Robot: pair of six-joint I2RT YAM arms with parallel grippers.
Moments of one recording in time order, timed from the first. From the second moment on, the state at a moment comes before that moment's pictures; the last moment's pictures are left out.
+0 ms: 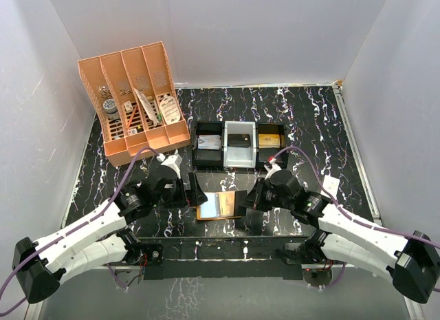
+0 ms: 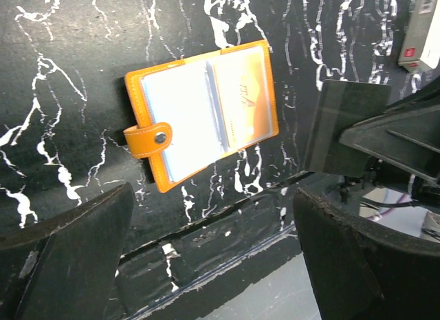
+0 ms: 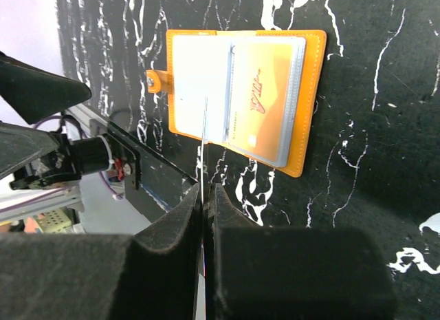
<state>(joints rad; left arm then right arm) -0.85 0.84 0.63 -0.55 -0.01 -0.85 0.79 0.83 0.41 -0.18 -0.18 0.98</state>
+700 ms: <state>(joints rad) -0.44 0.90 0.78 -0.64 0.07 -0.58 0.59 1.14 0.79 -0.33 -0.12 0.76</state>
